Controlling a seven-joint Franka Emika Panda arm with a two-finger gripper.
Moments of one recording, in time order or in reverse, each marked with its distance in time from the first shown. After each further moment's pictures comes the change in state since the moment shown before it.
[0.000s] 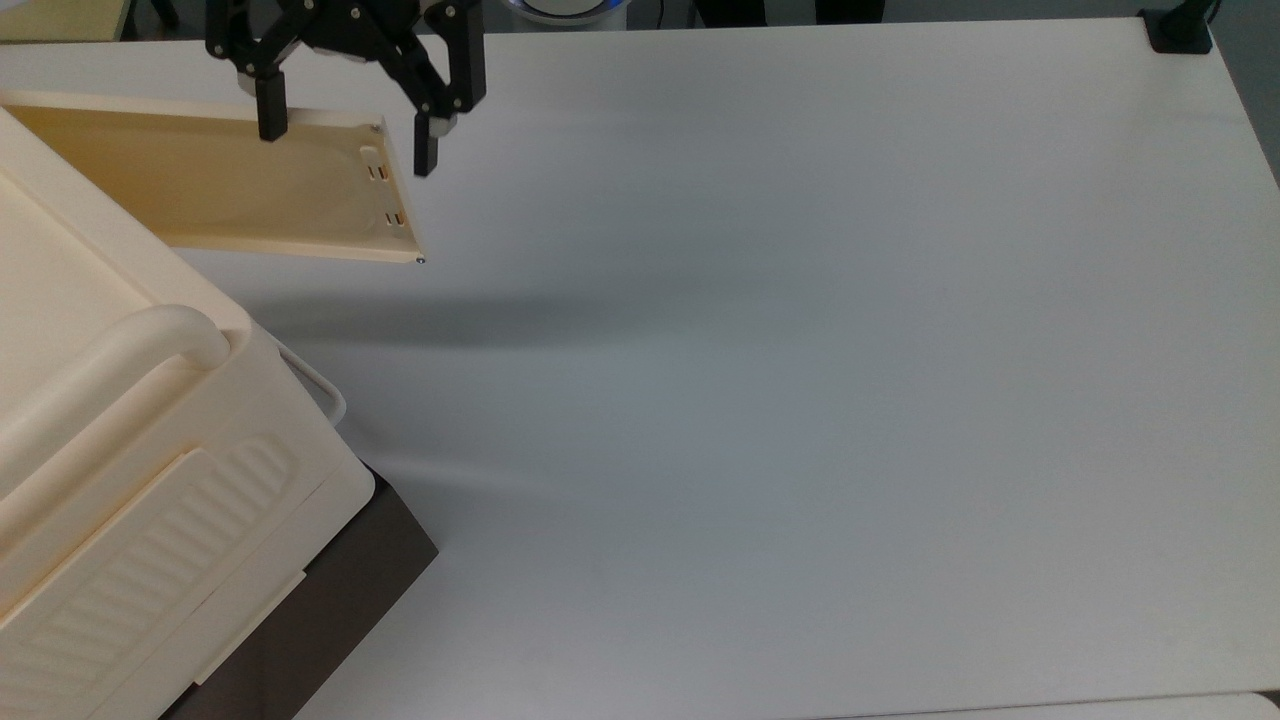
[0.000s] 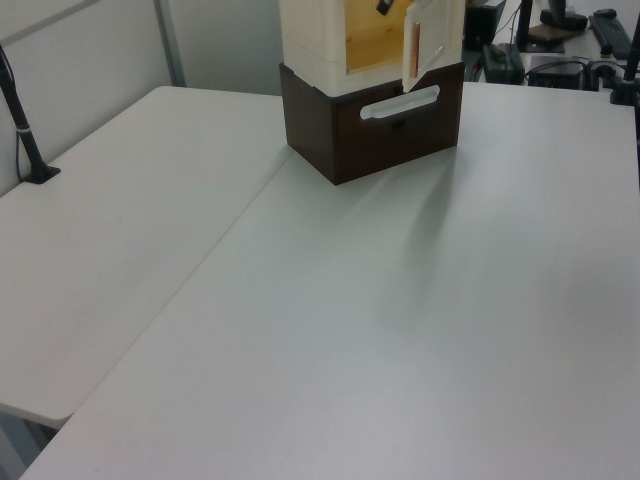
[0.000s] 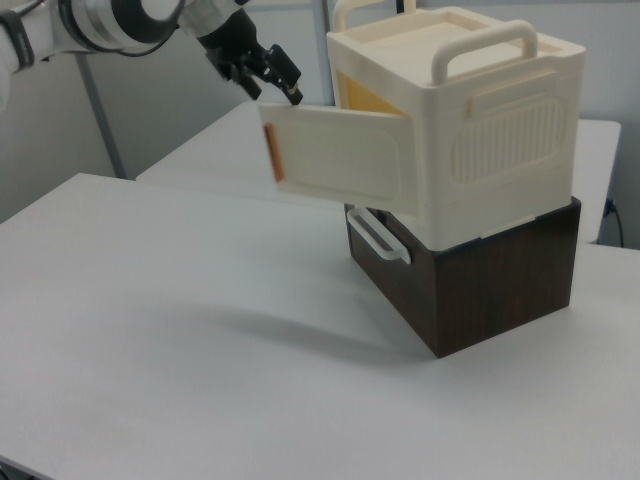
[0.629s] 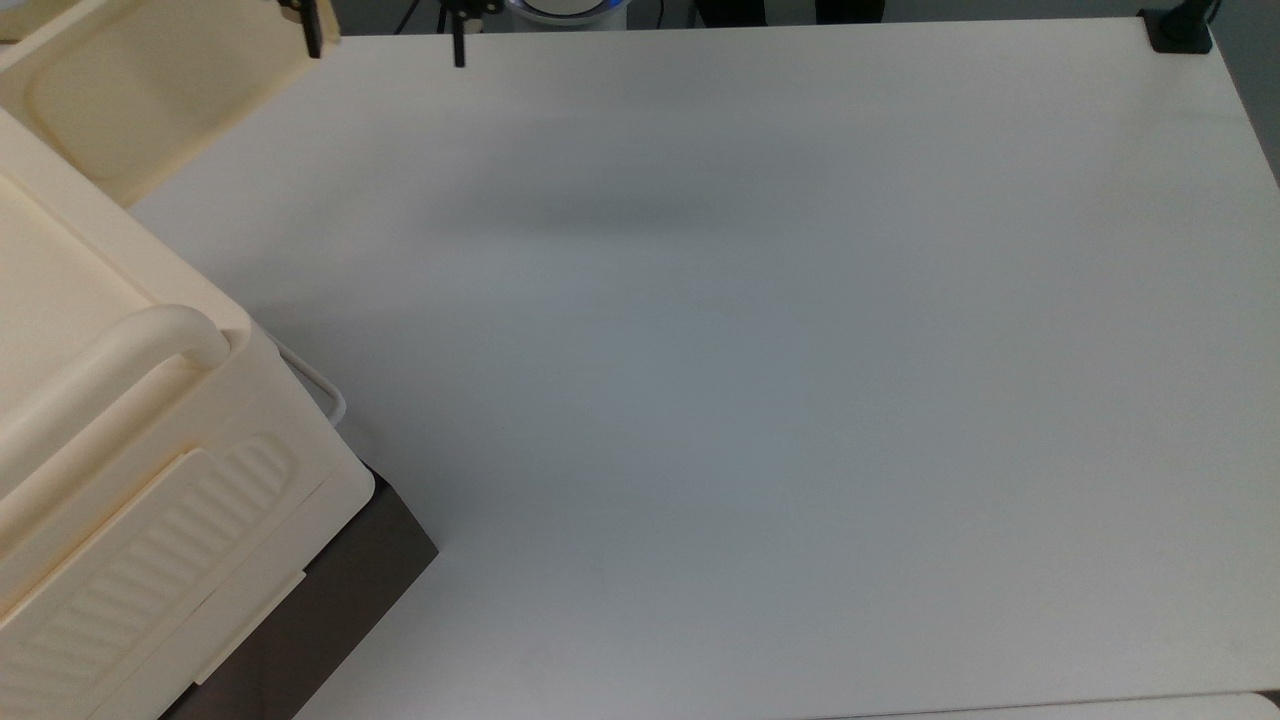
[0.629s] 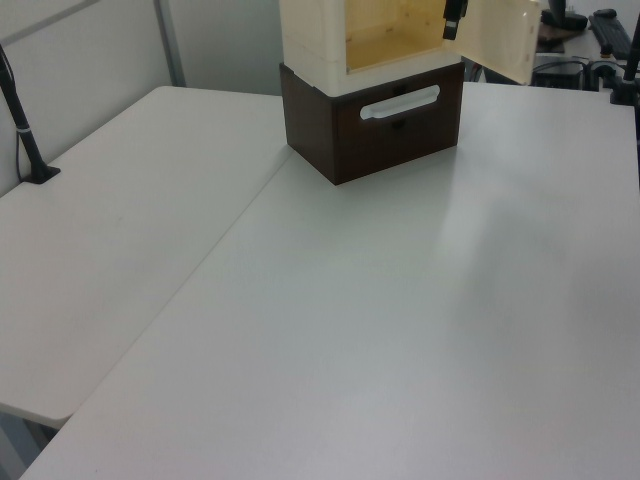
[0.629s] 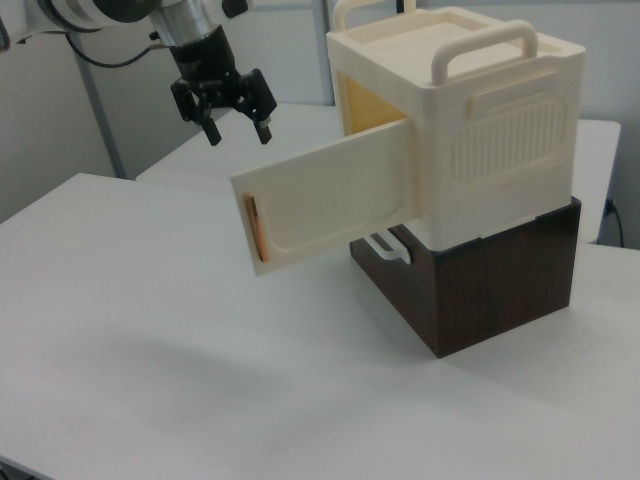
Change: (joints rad) arm -0.009 -0.050 0.015 0.005 0.028 -0.387 -0.264
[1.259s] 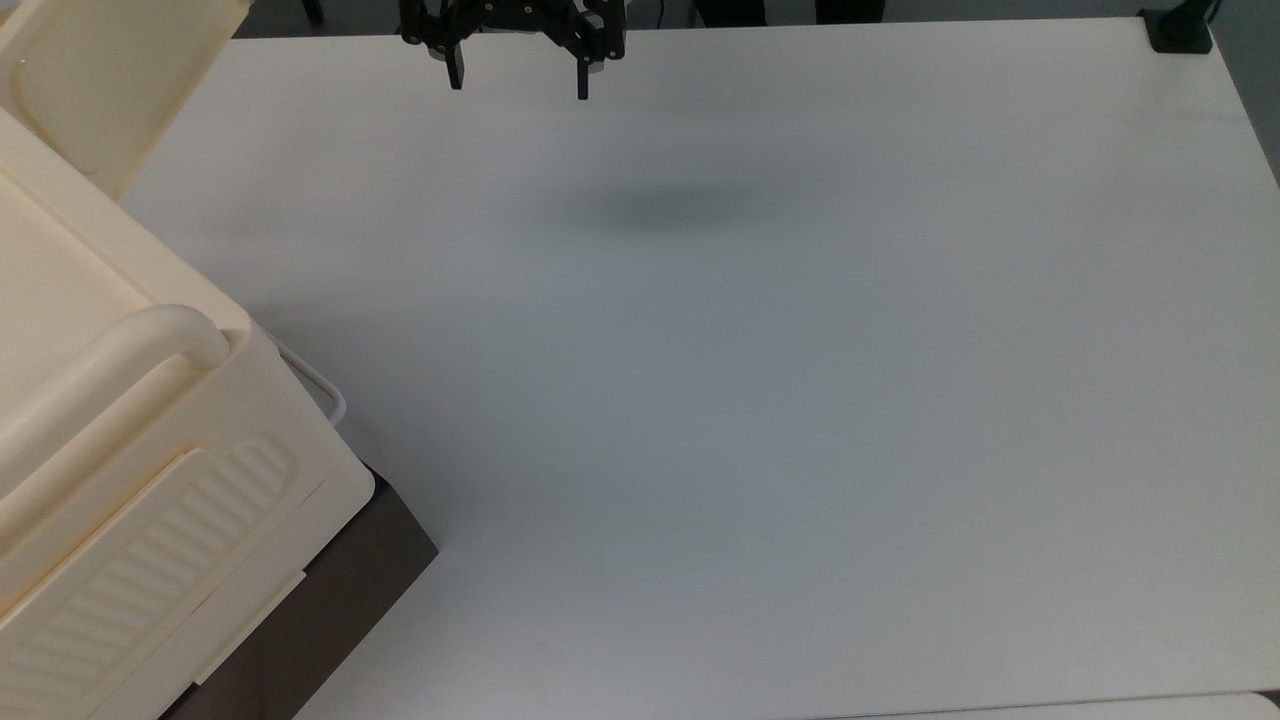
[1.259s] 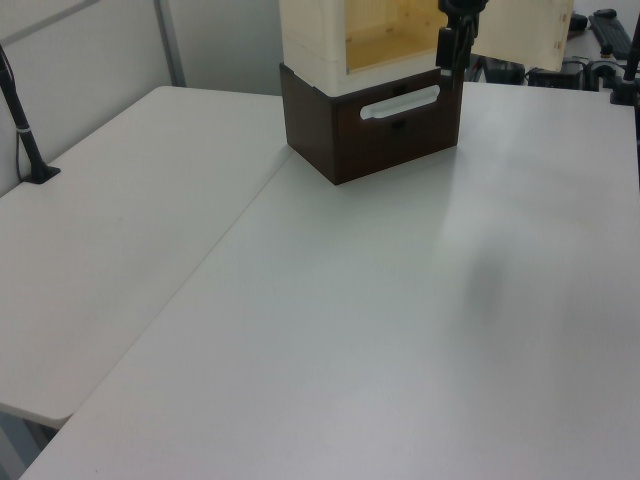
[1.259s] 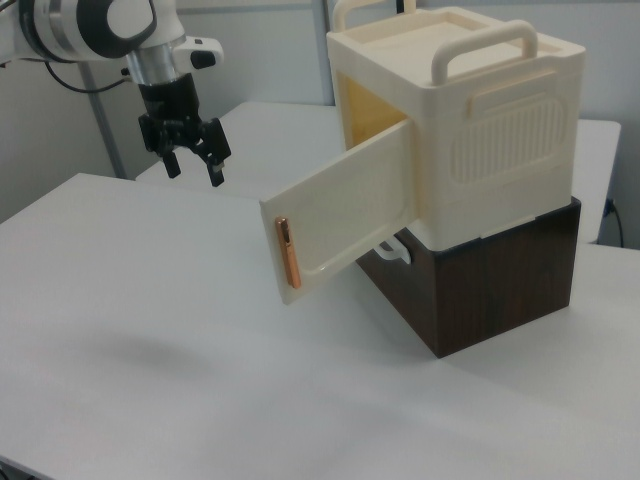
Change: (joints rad) arm 0.092 -0.021 0.006 -0.138 0.070 -0.025 0.210
